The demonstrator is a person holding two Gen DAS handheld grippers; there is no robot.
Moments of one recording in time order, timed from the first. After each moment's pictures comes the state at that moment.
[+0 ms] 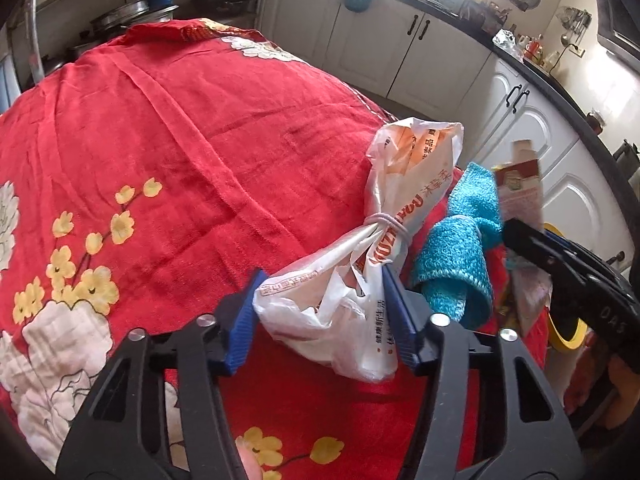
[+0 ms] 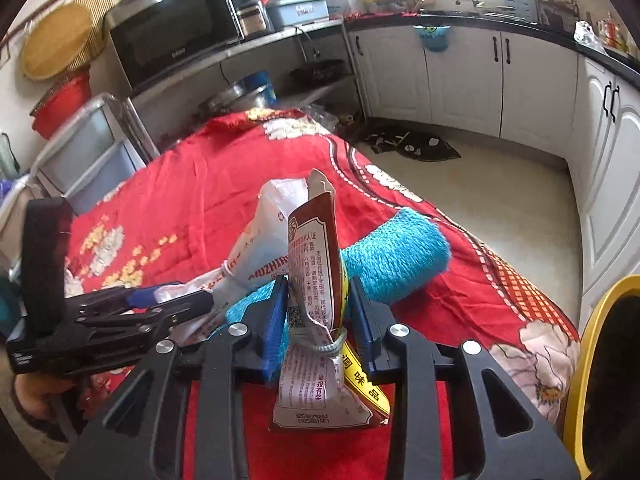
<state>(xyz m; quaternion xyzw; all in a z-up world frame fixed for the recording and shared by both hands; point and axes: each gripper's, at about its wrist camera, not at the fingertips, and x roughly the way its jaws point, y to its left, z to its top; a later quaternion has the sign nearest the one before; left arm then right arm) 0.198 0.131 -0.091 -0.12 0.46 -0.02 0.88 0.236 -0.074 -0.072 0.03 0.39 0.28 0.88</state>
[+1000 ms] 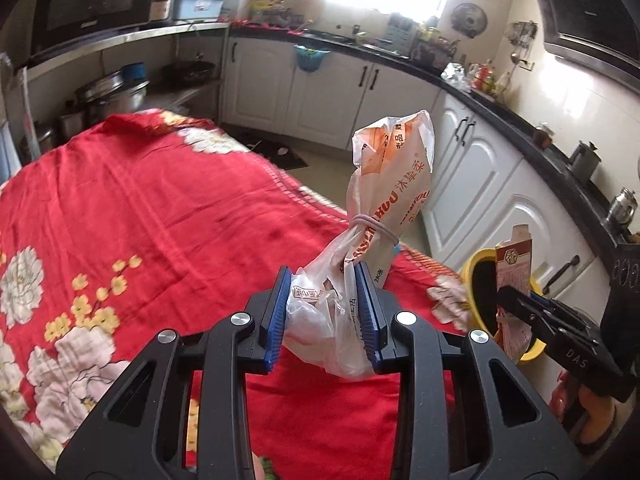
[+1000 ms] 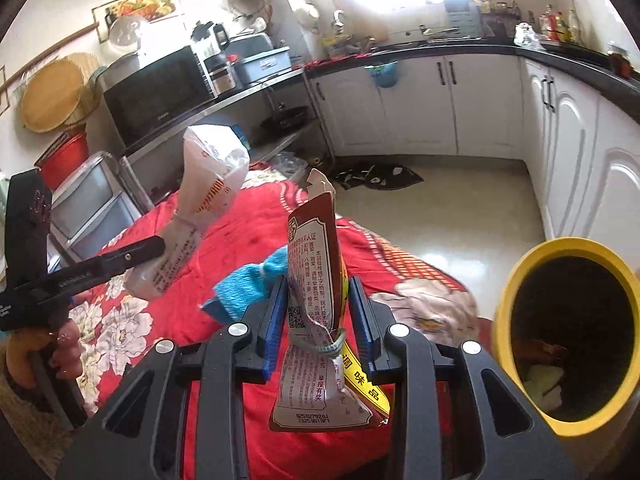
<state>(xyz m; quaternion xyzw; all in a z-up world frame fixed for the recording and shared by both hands) 0.161 0.064 -0.002 -0.09 0.36 -0.06 0.93 0.166 -0.186 -0.035 0.09 0.33 0.23 0.91</state>
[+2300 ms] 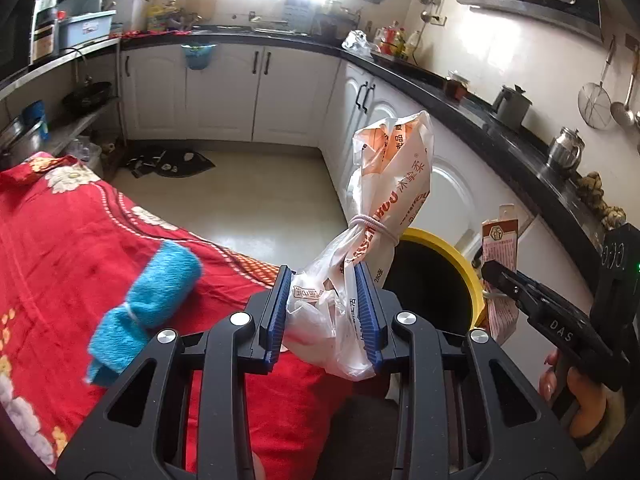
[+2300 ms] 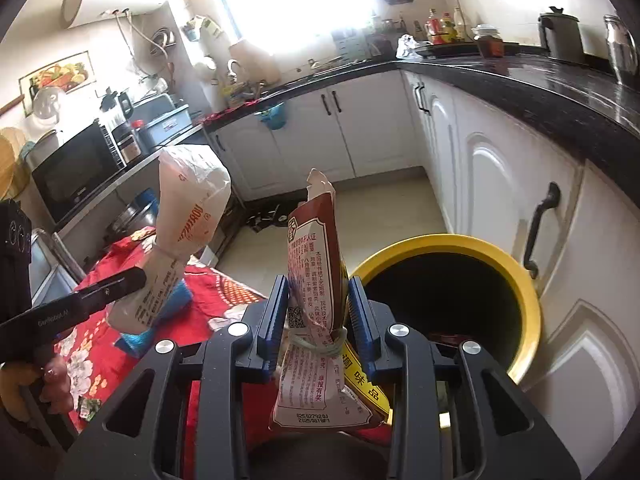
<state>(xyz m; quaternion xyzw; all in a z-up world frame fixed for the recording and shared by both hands) 0.193 -0.104 -0.004 -0.04 0.37 -0.20 0.91 0.134 -0.342 -0.037 0.15 0.29 0.06 0.94</state>
